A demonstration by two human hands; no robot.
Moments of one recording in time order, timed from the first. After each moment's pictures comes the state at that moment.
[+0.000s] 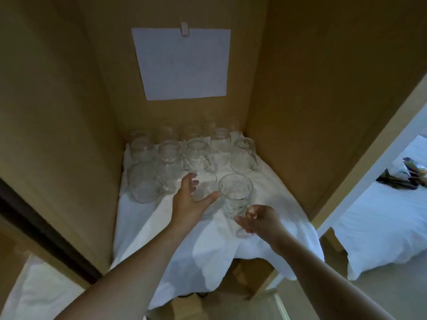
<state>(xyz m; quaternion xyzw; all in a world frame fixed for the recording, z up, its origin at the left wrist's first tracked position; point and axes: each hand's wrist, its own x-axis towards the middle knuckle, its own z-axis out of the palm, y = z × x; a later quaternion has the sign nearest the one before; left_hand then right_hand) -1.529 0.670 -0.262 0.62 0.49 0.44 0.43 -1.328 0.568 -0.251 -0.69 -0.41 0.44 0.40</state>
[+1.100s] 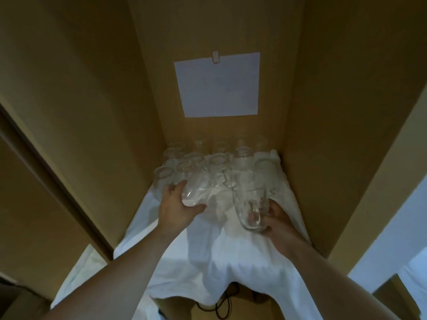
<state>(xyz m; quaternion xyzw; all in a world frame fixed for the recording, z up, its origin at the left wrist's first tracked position) -1.516 0.635 -0.215 0.59 0.71 0.36 0.14 -1.240 0.635 -0.259 -0.48 -0.38 0.63 0.48</state>
